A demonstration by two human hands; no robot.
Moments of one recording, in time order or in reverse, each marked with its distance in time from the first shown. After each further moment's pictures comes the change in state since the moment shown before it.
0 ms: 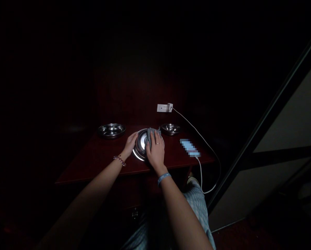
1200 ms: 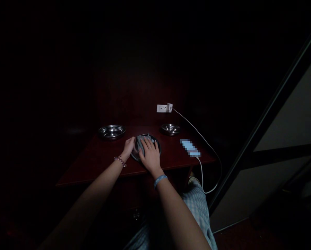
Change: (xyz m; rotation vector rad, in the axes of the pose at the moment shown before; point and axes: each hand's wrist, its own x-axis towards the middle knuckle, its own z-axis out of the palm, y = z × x) left_hand -0.001 0.000 -0.005 0.105 0.213 -0.267; right_hand -0.011 -0.013 0.014 -0.027 -0.168 -0.100
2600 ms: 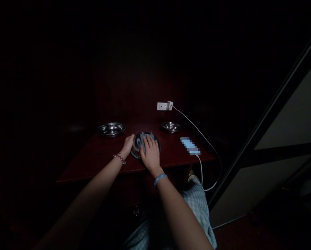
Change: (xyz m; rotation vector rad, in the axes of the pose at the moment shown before) left_hand 0.003 -0.005 -0.001 -0.029 -0.018 -0.015; right_hand -0.005 -0.002 0.003 -0.018 0.011 0.063
